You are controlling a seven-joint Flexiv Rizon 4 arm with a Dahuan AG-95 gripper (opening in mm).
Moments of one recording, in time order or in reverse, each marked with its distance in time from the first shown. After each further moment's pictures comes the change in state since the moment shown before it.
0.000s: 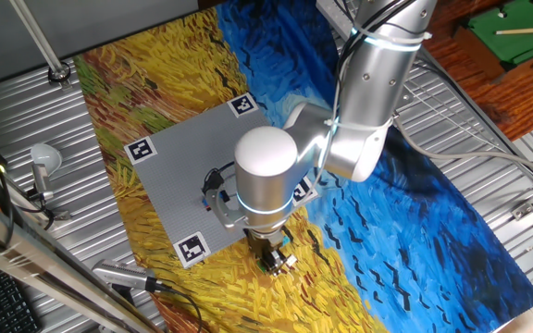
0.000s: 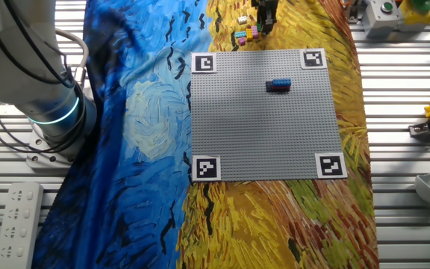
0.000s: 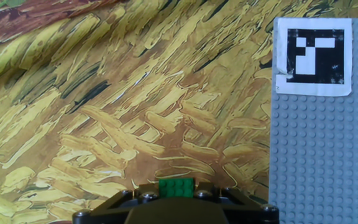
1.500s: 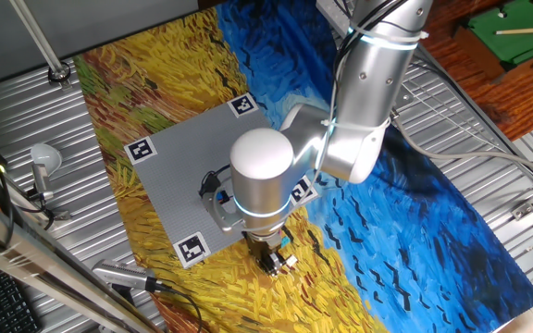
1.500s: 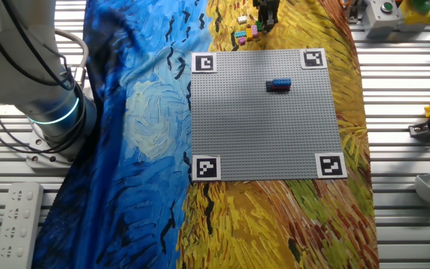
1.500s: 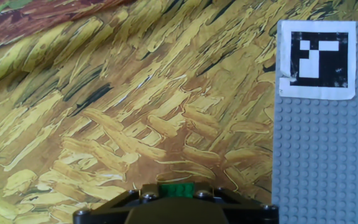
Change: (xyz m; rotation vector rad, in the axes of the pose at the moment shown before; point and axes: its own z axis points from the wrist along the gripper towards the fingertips) arm -0.005 0.004 -0.003 0.008 0.018 -0.009
